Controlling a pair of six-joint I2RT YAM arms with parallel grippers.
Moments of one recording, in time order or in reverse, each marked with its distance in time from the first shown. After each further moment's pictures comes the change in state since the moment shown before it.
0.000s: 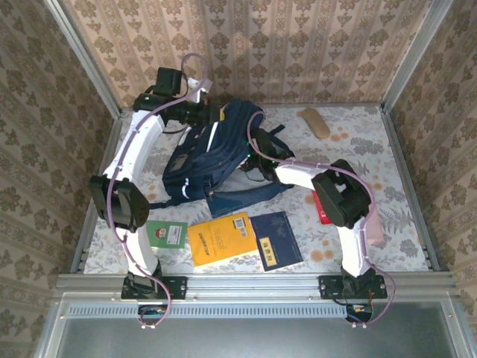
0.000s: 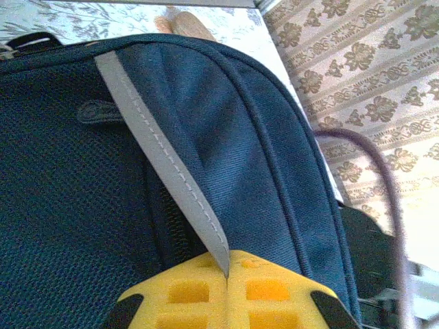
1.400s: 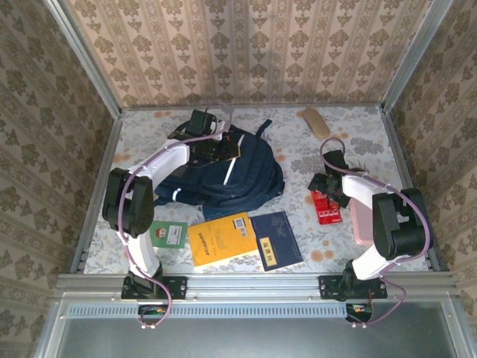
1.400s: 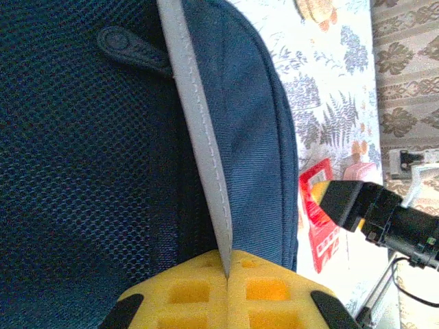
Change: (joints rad) left arm -0.165 -0.035 -0.528 0.434 -0.175 -0.299; right arm -0.482 -0.438 -0.500 -0.702 0.432 -0.272
